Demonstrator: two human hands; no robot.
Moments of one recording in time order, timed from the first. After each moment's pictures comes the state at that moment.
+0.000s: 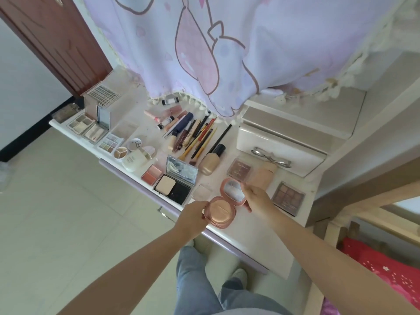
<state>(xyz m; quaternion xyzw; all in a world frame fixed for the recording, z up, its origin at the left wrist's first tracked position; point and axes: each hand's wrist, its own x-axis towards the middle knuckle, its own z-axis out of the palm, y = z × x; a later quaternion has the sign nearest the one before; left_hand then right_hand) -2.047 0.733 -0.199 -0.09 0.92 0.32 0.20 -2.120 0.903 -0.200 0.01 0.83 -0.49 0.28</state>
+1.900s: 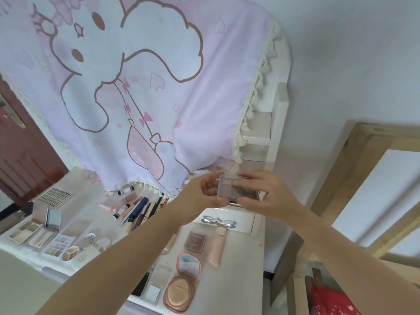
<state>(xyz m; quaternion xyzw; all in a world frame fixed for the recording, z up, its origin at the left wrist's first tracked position) -2.148 0.826 -0.001 0.17 0.68 0.69 0.17 -2.120 1.009 0.021 -0.24 0.89 -0.35 -0.14</state>
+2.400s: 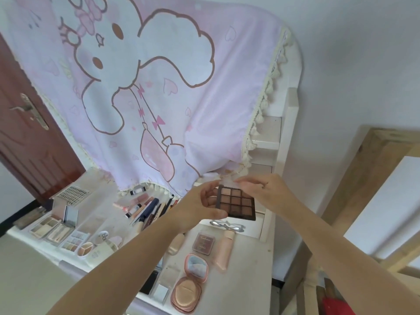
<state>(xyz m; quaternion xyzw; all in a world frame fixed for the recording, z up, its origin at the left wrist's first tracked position) -2.136 0.808 -0.007 0.16 0.72 0.65 0.17 -2.137 0.999 0.020 -0.17 0.83 -0.54 -0.02</state>
